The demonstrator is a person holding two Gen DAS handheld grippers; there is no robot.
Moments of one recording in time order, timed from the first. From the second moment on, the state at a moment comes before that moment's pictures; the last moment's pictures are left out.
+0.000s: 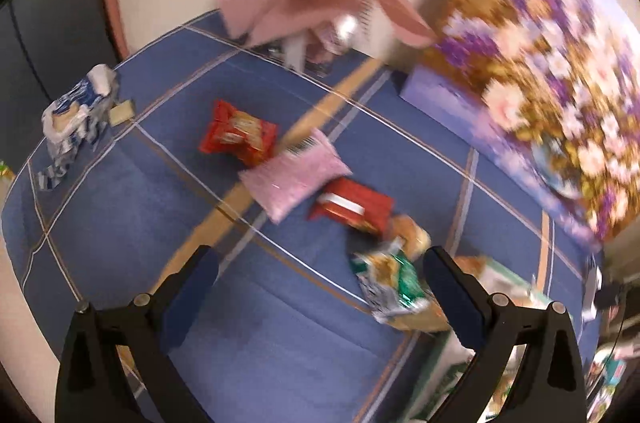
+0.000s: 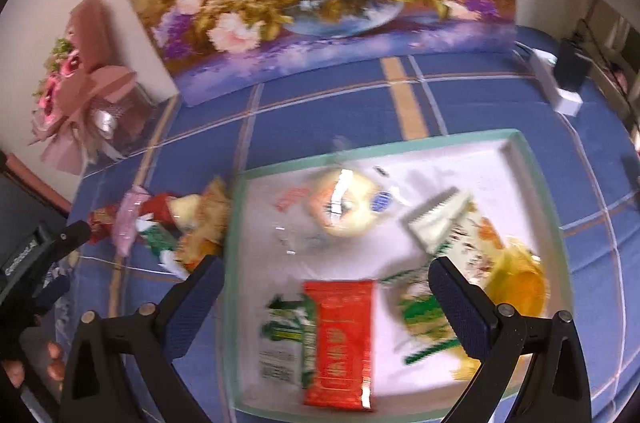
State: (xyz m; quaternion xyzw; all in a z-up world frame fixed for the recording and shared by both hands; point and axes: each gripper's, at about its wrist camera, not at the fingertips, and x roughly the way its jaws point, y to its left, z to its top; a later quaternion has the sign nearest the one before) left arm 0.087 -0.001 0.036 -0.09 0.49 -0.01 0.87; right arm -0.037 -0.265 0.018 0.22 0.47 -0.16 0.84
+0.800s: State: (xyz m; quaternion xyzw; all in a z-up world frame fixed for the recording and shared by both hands) left arm 0.124 0.002 -0.039 -0.22 0.58 -0.07 0.78; right arm 0.049 -0.186 -0.016 0.19 0.50 -0.08 0.84
